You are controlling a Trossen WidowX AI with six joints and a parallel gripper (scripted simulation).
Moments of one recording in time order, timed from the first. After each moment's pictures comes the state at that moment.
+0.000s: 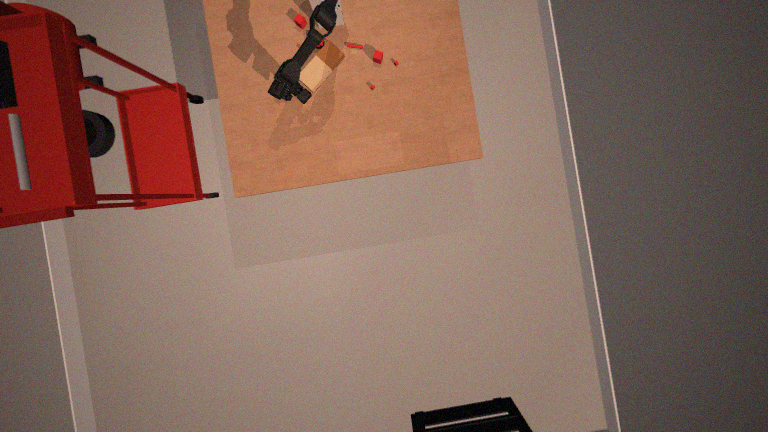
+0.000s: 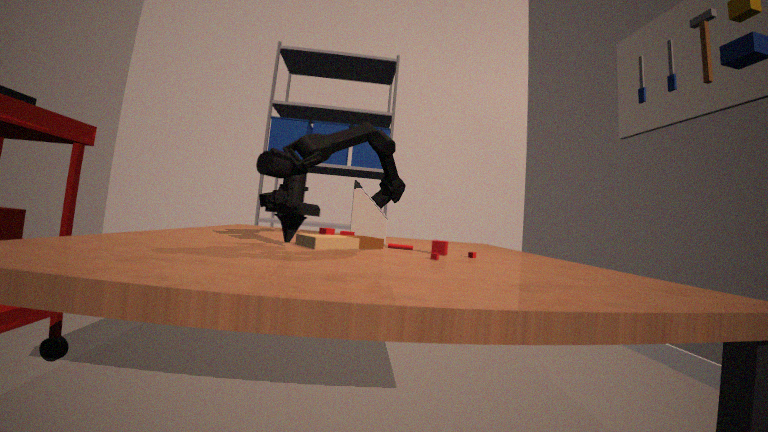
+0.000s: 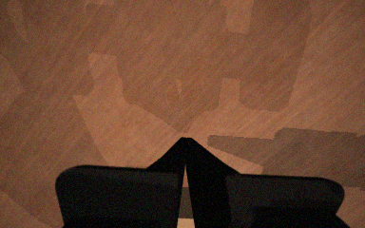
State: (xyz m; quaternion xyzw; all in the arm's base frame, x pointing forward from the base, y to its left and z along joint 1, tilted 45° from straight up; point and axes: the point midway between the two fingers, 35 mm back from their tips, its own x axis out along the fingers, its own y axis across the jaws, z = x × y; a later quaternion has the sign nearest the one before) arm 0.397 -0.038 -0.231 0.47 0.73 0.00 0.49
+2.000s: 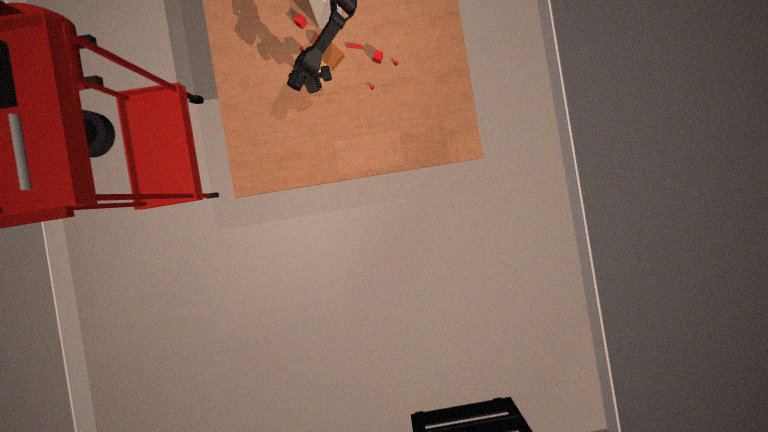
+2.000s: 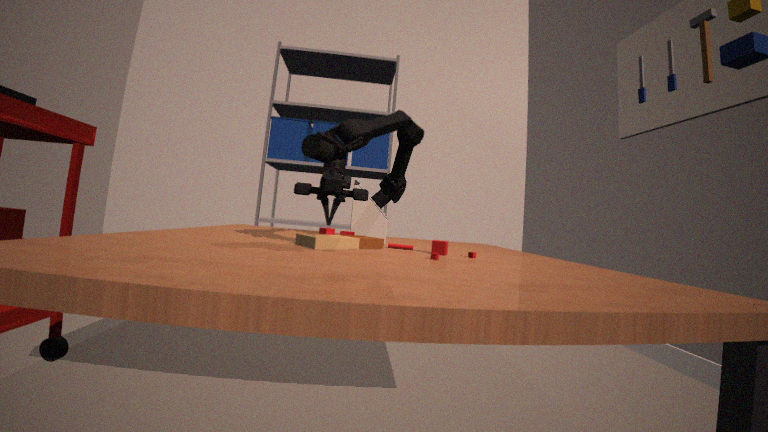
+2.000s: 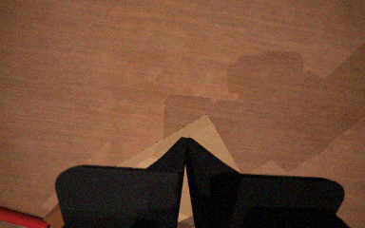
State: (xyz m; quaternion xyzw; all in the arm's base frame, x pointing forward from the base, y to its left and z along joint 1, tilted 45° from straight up) arm 0.383 -0.005 -0.126 0.19 0.66 0.34 0.64
